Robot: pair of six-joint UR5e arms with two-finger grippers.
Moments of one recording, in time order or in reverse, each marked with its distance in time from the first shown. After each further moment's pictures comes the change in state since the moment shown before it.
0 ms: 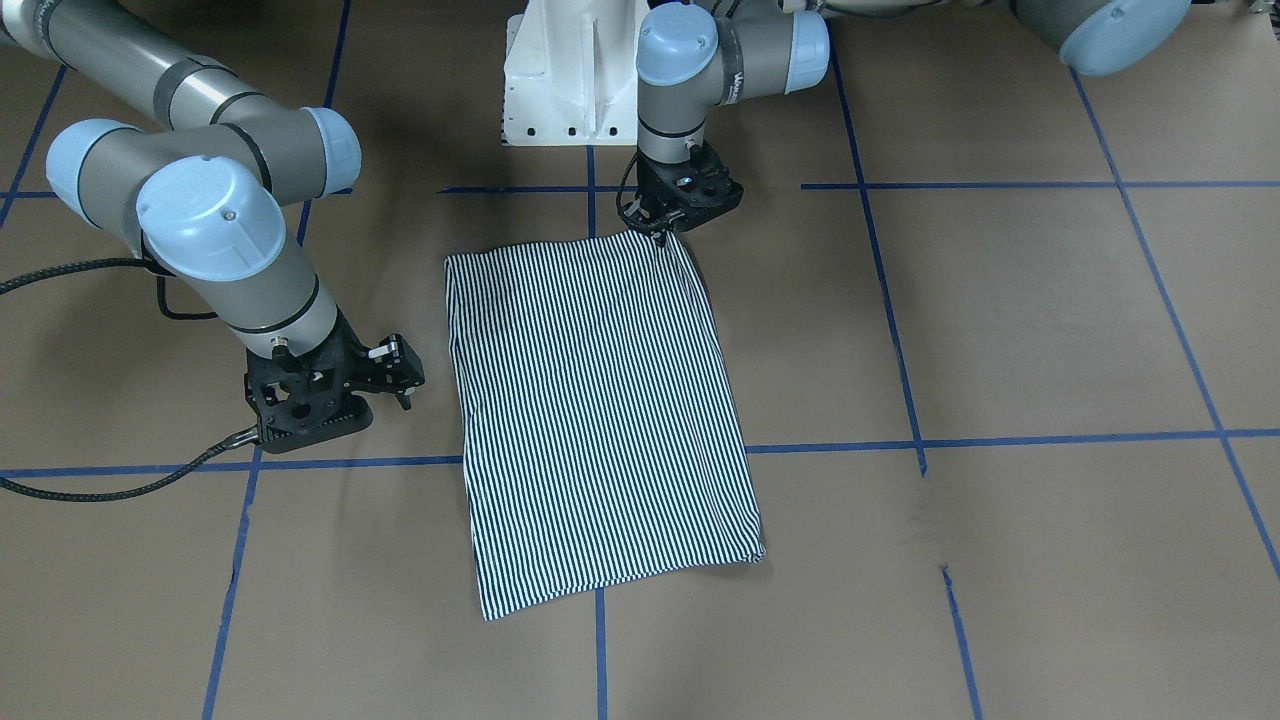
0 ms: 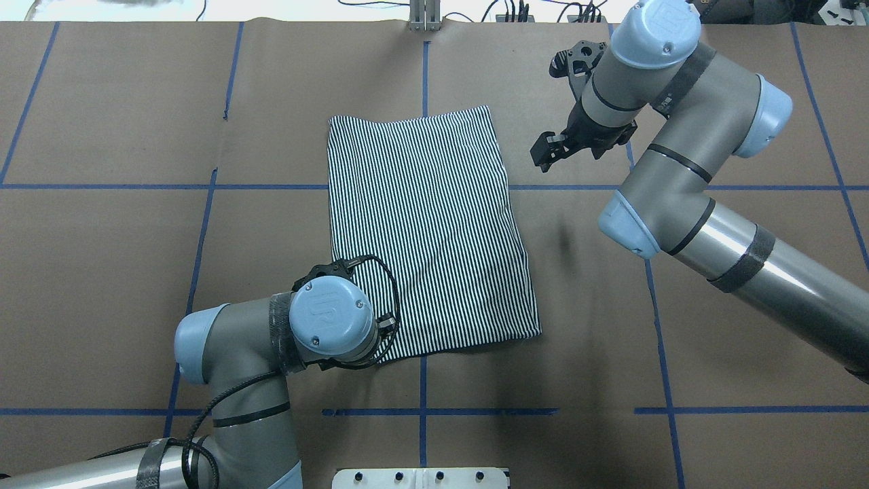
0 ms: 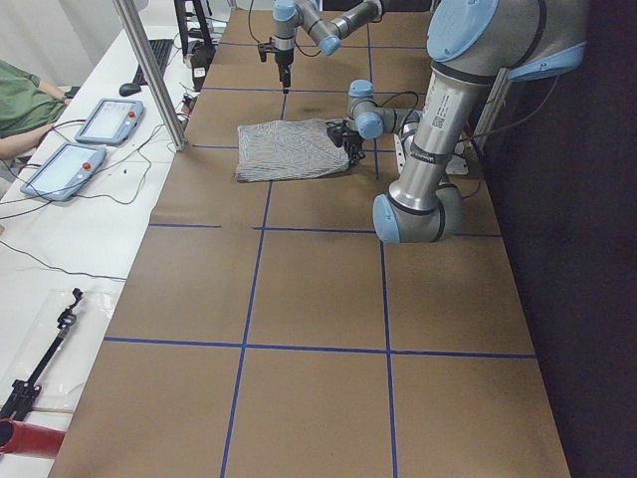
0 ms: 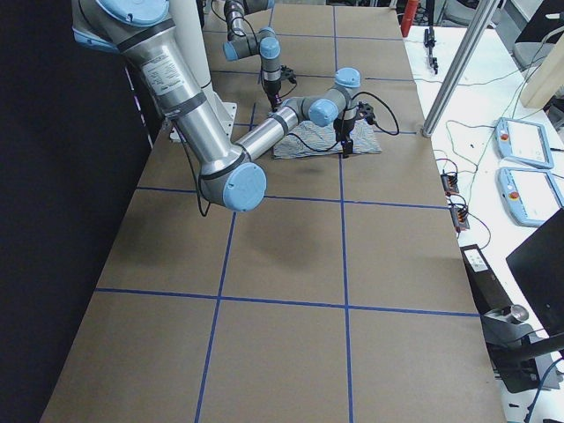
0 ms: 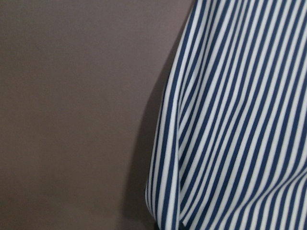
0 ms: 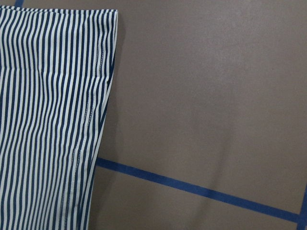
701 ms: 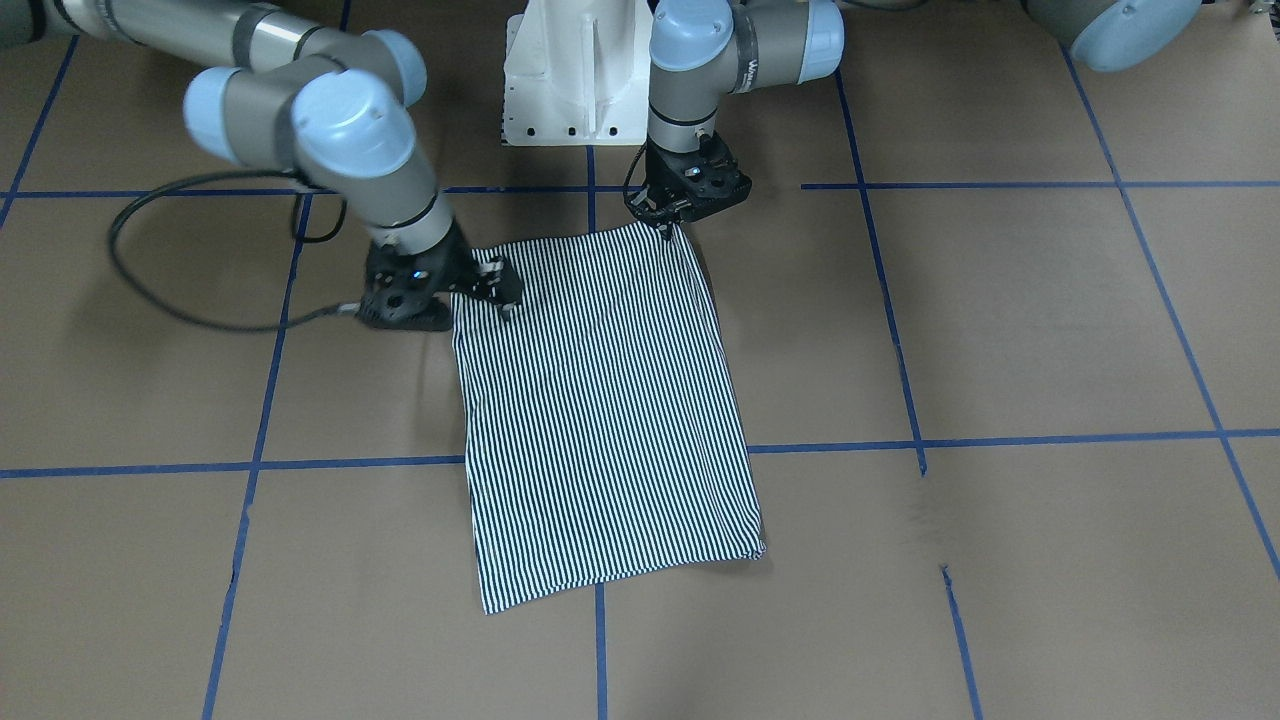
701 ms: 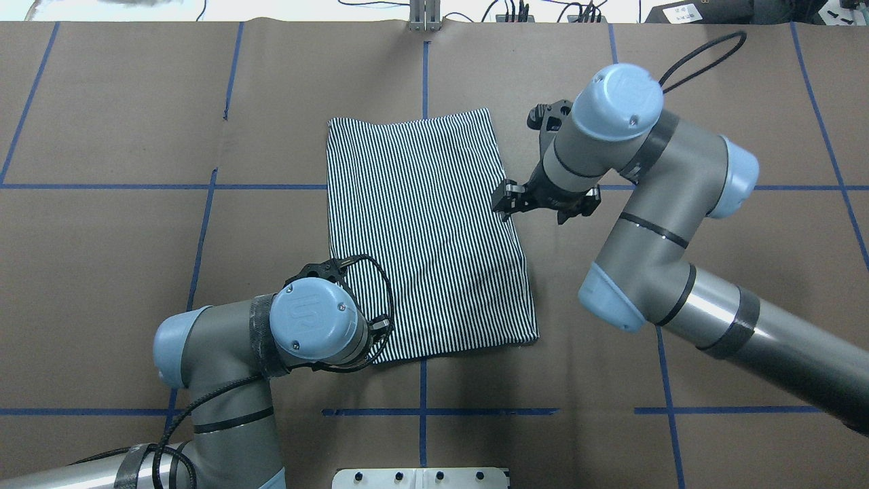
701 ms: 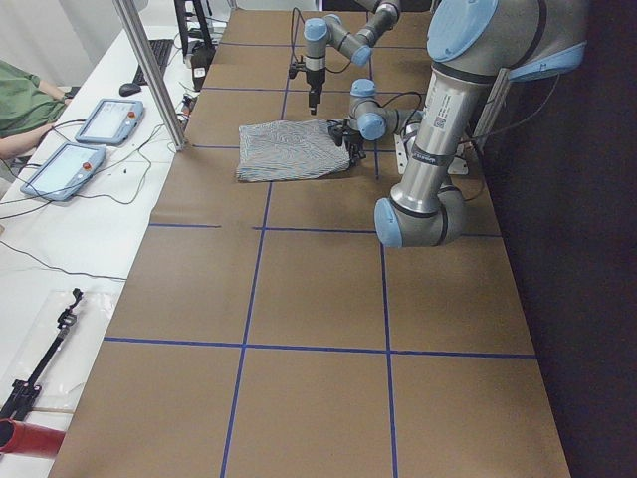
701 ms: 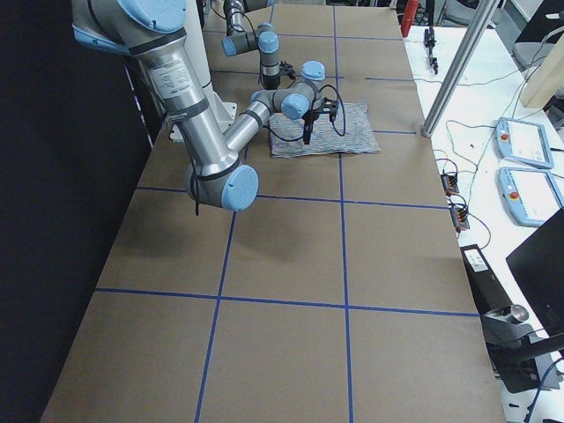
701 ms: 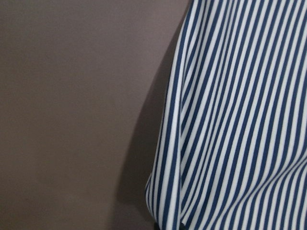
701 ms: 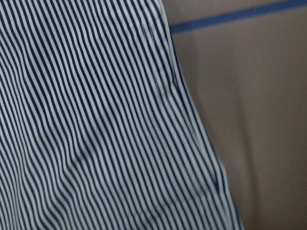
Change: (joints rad) left arm 0.002 0.030 -0.041 -0.003 0.008 0.052; right arm -0.271 -0.027 0.149 0.008 -0.066 0.733
